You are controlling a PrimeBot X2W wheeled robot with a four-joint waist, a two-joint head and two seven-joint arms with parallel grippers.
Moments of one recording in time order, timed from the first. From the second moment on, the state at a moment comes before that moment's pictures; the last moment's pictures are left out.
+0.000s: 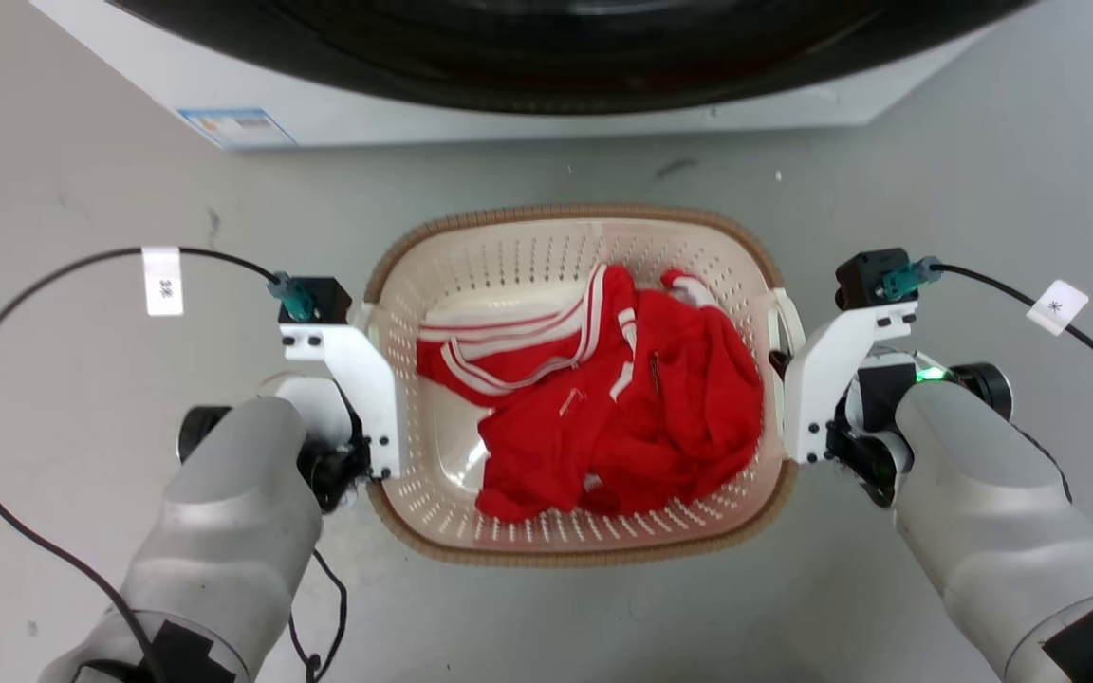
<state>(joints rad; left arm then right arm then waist) -0.89 0.17 -0.63 1.17 -0.76 -0.13 0.33 -0.88 -0.11 0.59 1.18 0.65 0.13 0.15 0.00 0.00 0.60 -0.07</state>
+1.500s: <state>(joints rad) -0.70 0.12 -0.78 1.21 -1.00 -0.12 0.62 -0.73 -0.16 0.74 1.22 0.89 0.13 0.57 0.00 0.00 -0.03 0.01</state>
